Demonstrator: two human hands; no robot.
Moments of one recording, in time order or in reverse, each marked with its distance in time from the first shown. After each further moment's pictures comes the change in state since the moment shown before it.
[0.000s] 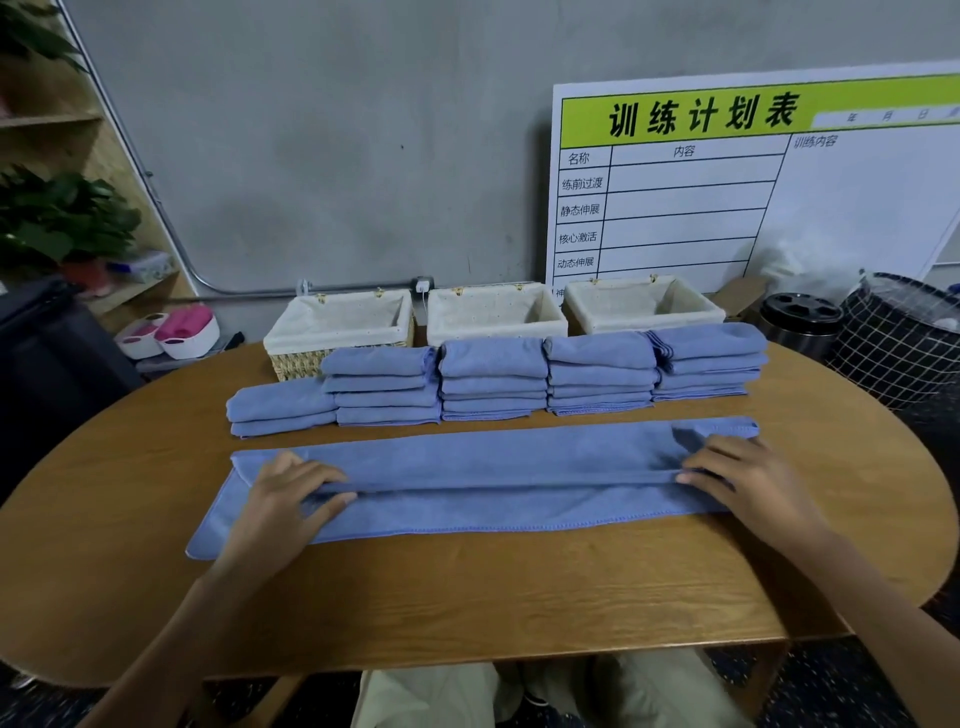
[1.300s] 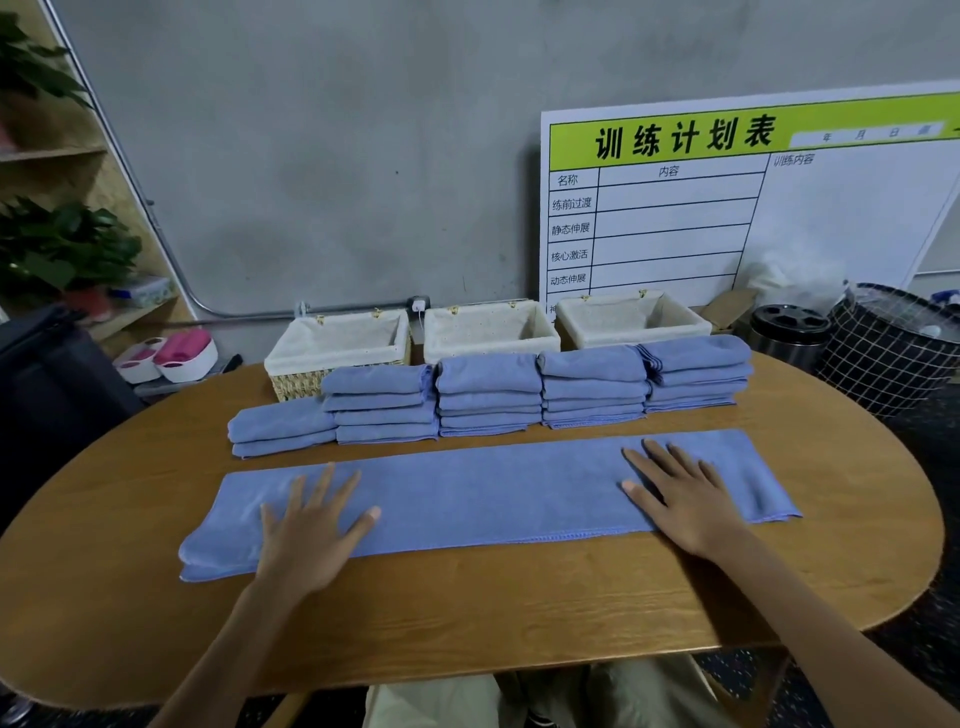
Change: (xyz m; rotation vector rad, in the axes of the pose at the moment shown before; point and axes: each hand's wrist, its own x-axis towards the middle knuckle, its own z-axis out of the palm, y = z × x) left_hand 0.008 0.018 0.022 0.326 -0.683 -0.594; right_hand 0.018 -0.048 0.029 -0.069 -0.664 0.537
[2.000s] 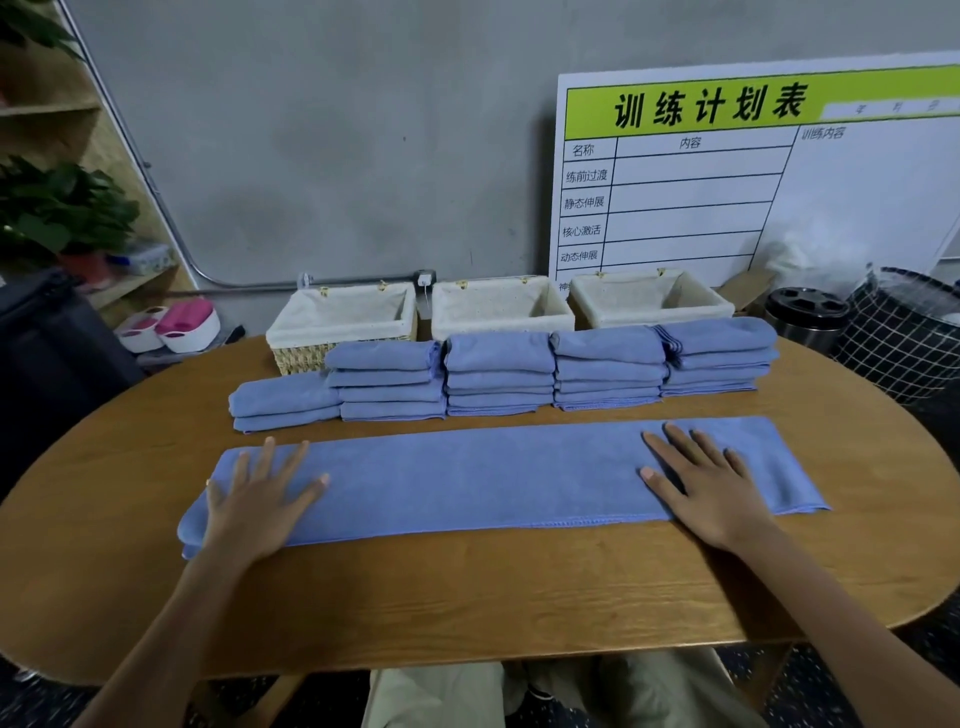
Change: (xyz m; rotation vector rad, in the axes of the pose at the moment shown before) left_hand 0.017 -0.059 -0.009 0.056 -0.051 -0.158; right_hand -0.003 0.001 -0.003 -0.033 -0.009 0.014
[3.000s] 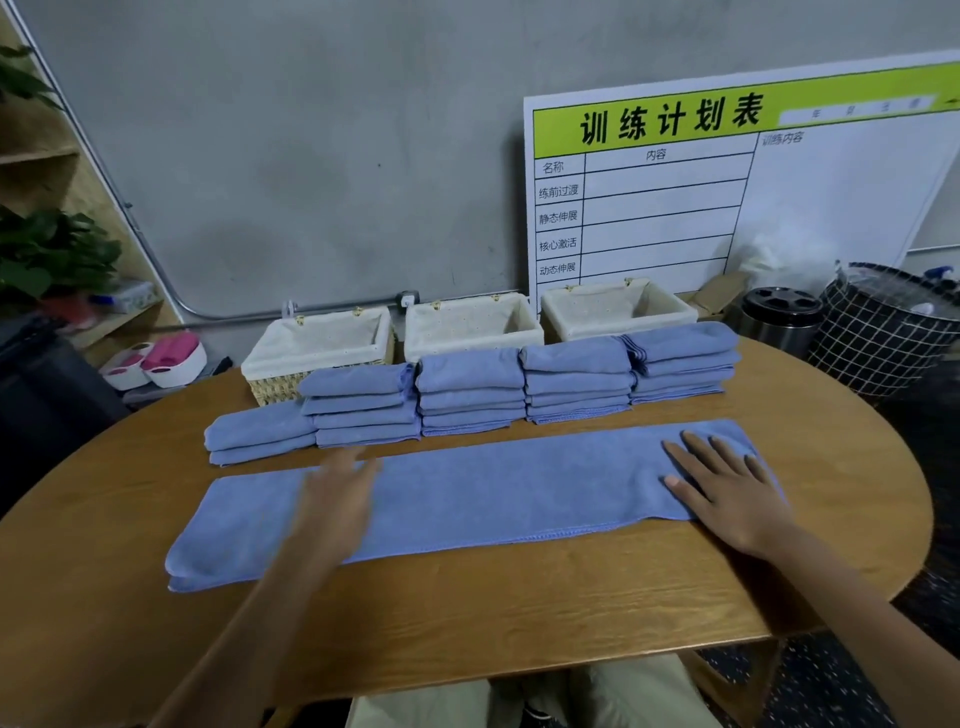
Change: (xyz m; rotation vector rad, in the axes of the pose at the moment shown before) left_hand -0.006 0.110 -0.015 0.066 0.276 0.347; right_hand -0.015 0.053 -0.012 0.019 -0.063 0.064
